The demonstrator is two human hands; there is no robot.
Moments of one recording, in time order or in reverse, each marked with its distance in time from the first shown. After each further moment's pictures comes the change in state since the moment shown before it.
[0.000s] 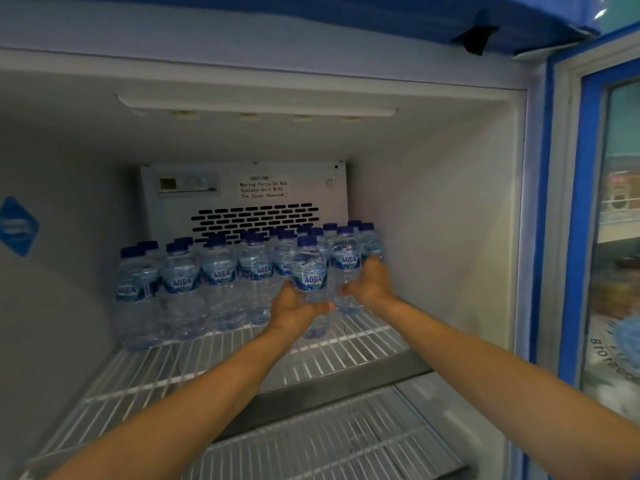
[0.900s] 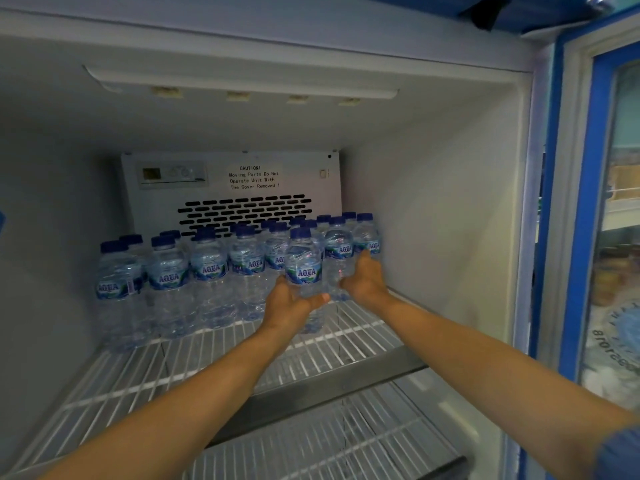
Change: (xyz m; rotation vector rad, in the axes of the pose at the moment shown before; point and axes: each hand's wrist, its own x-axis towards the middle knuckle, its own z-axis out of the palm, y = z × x) left_hand -0.016 0.009 0.000 -0.055 -0.003 0.028; right_hand 0.005 0.007 0.006 -0.120 0.012 0.024
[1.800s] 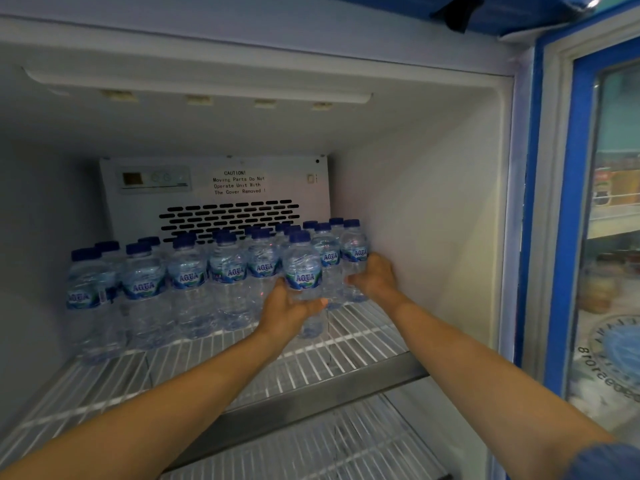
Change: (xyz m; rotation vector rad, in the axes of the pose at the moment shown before) left_hand 0.016 -0.003 0.025 -0.028 -0.042 0.026; right_hand 0.032 0.027 -0.033 0.070 -0.003 0.053
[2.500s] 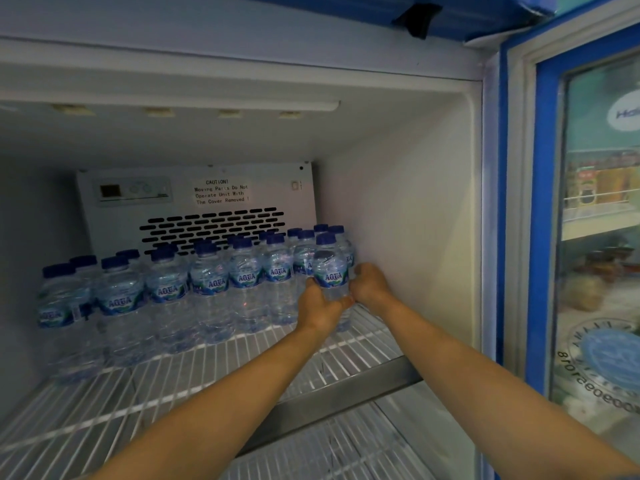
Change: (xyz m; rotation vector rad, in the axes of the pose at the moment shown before) left_hand 0.032 -0.002 0.078 0.134 0.023 0.005; right_hand -0.016 0.000 -0.022 0.075 -0.046 -0.001
